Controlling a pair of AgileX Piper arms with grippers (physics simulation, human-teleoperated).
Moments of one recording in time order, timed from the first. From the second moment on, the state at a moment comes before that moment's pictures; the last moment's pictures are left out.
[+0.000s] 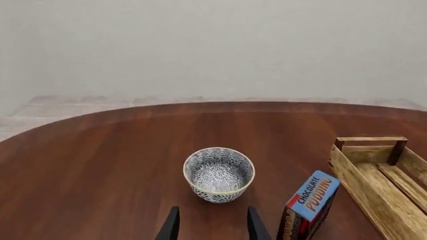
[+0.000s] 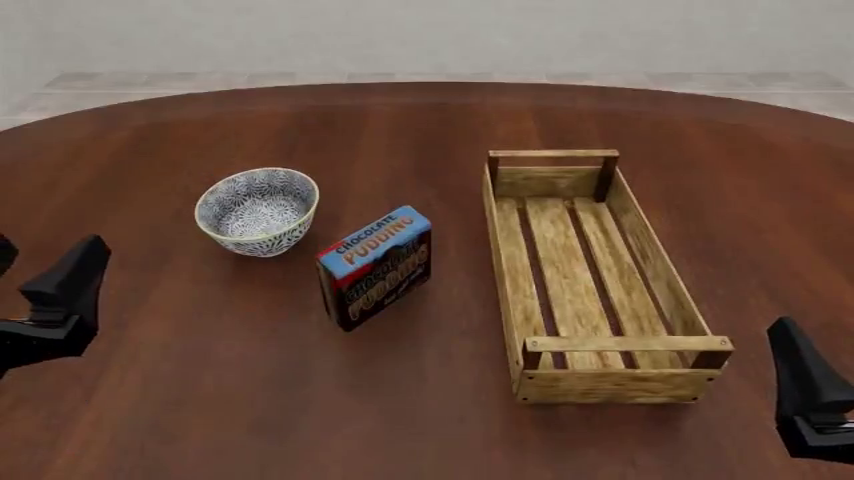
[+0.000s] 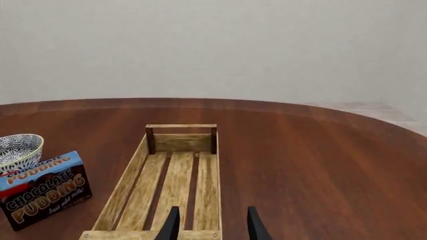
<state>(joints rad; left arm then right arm) -0.05 0.47 -0.17 -0.26 -0.03 0.00 0.01 0.00 0.00 0.00</state>
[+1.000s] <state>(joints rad) -0.10 1.30 -0.86 -0.03 -0.21 0.00 0.01 0.00 0.00 0.00</state>
